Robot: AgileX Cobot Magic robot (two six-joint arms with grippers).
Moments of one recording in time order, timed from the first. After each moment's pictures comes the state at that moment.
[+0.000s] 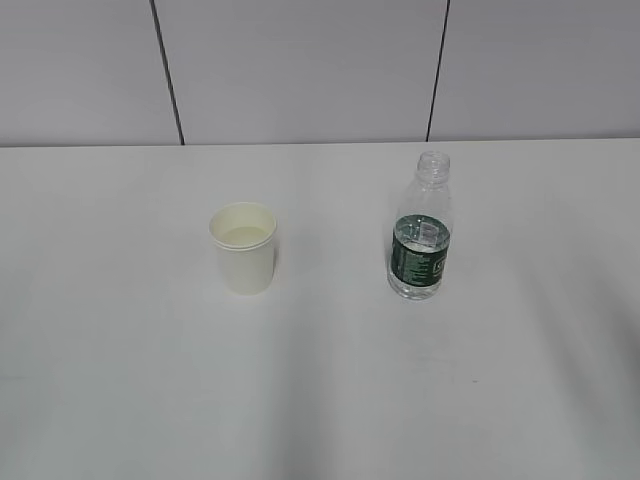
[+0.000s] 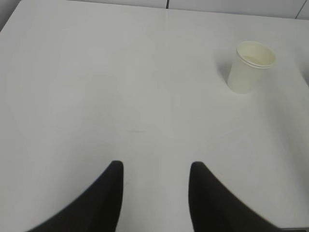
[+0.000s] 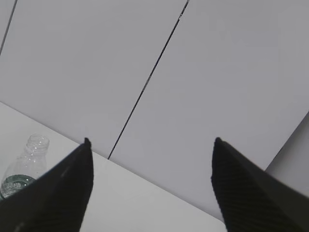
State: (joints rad) left arm 0.01 -0.02 -0.53 -0.06 1.12 -0.03; right arm 0.09 0.35 -0.38 -1.83 -0.01 1.33
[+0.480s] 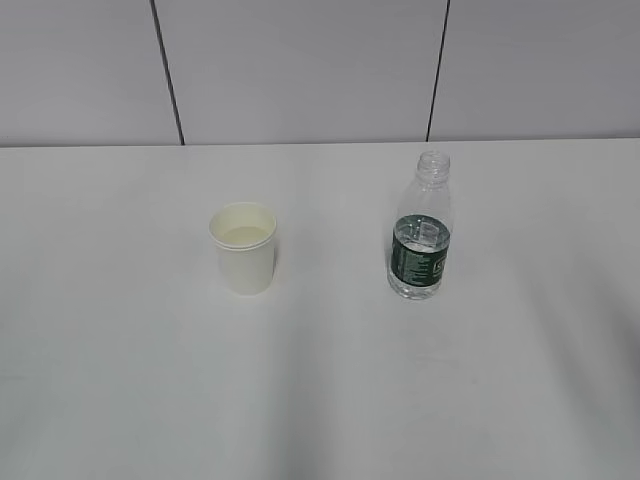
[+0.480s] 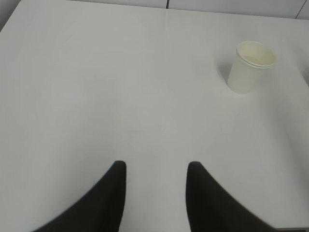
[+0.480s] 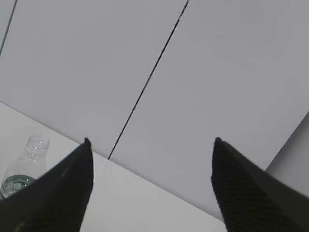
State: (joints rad) left arm 0.01 -0.02 -0.53 -0.06 1.12 -0.03; right arm 0.09 0.35 -0.38 -1.83 -0.01 1.33
